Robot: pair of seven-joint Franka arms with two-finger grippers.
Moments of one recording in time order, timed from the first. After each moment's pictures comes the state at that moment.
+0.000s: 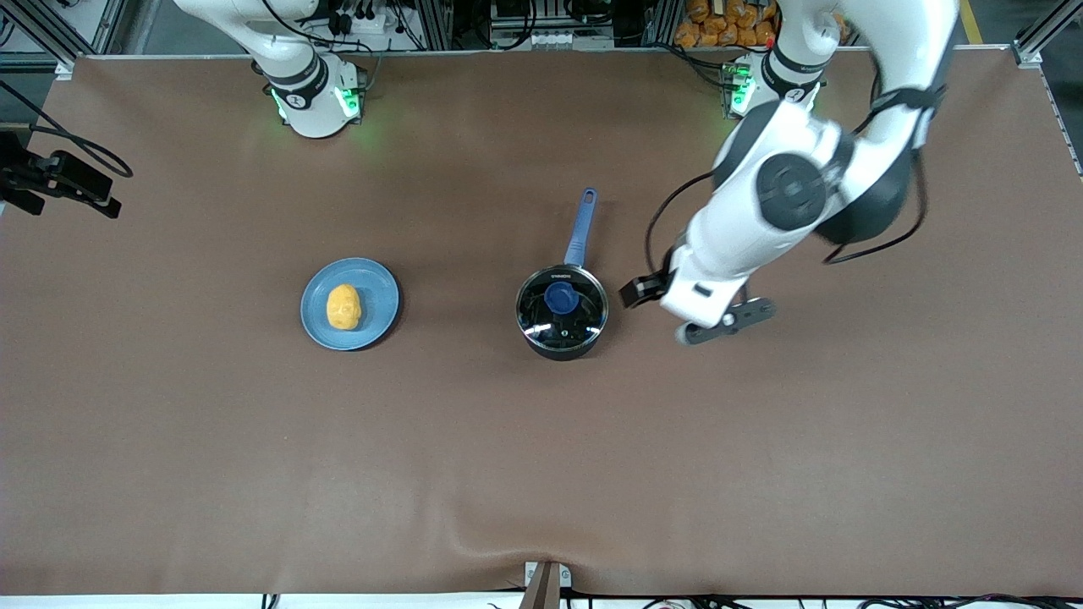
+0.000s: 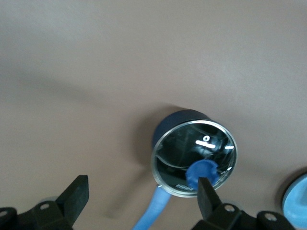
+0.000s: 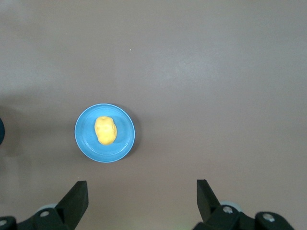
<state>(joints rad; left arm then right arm) -0.33 0.44 -0.25 -1.49 -0.10 1.91 -0.91 -0.04 -0.05 0.00 -1.56 0.00 1.51 0.02</state>
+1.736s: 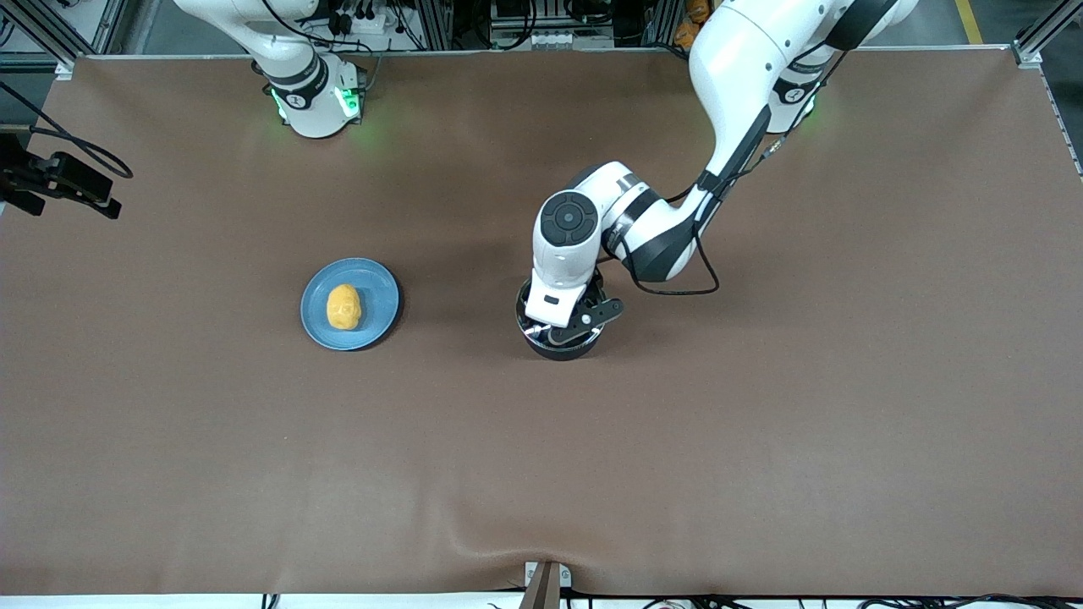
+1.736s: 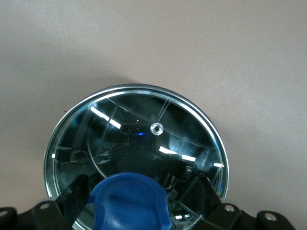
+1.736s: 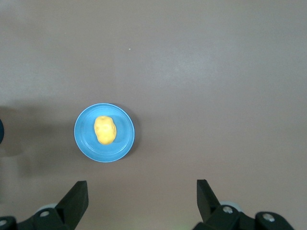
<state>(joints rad) -0.59 0.72 -0.22 -1.42 0.12 2.13 -1.28 -0.04 -0.05 0.00 -1.57 0.00 1.51 0.02</state>
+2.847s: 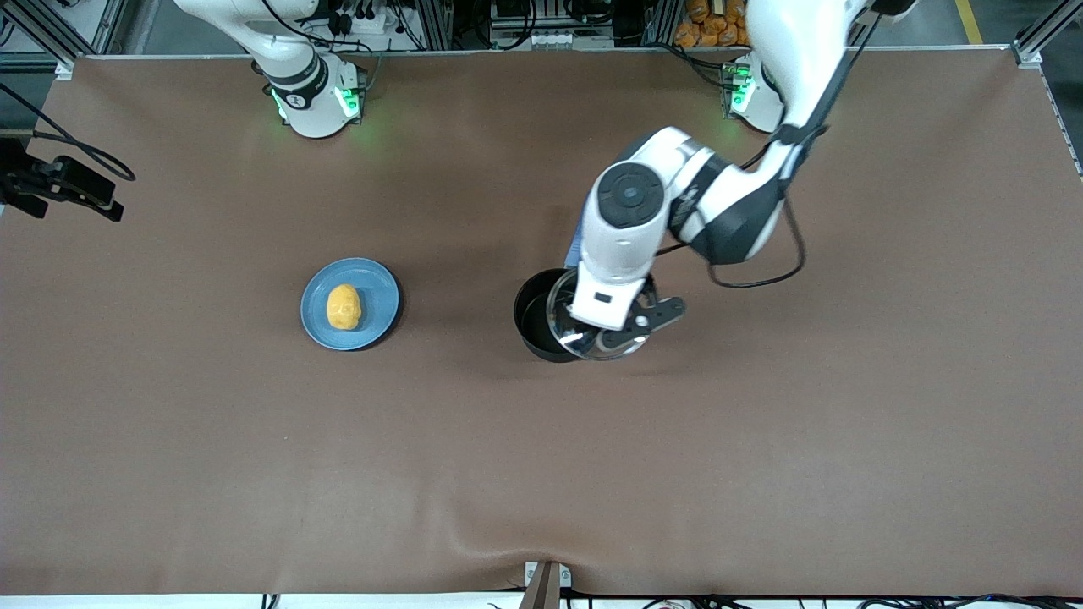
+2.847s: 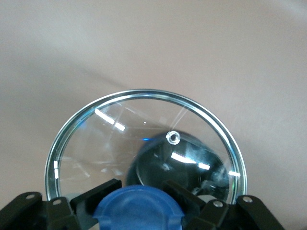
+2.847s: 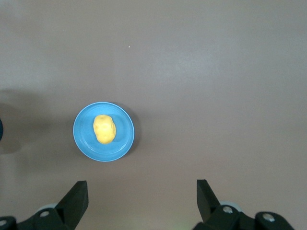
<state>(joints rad) -0.46 0.53 -0.21 -1.38 0.13 1.92 -1.14 -0.04 -0.02 0.00 -1.57 0.00 1.51 0.02</state>
